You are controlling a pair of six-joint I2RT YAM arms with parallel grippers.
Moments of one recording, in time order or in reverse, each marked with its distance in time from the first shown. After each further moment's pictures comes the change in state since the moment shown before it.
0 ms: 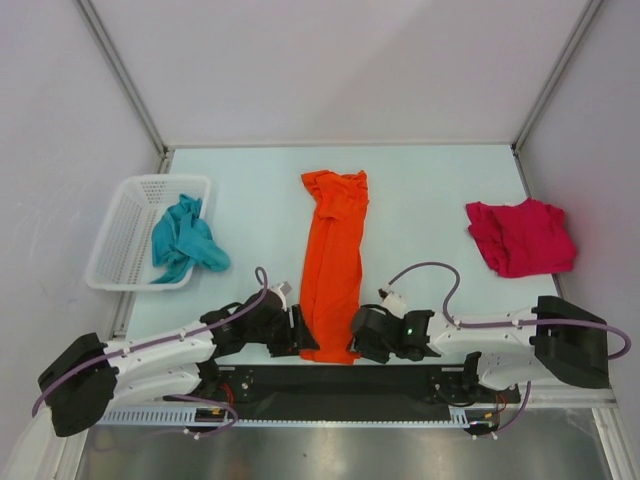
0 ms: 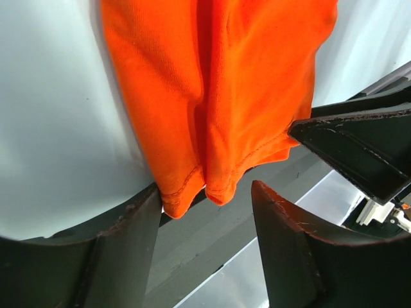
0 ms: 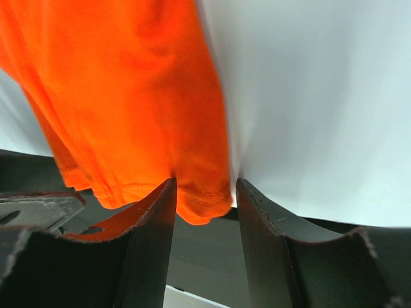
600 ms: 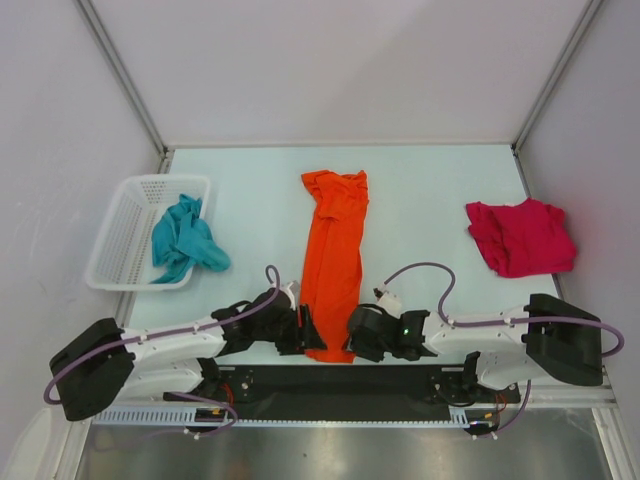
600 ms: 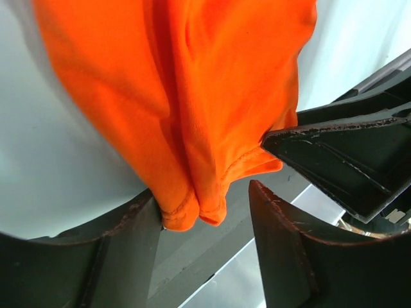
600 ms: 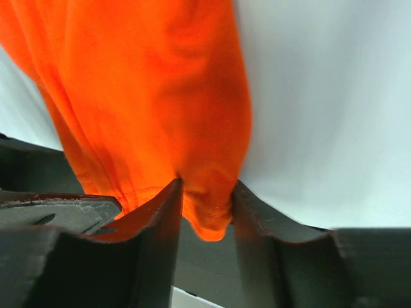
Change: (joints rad) left arm -0.030 0.111 0.021 0.114 0.009 -0.005; right arm 0.001 0.040 0.004 0.084 -0.008 0.000
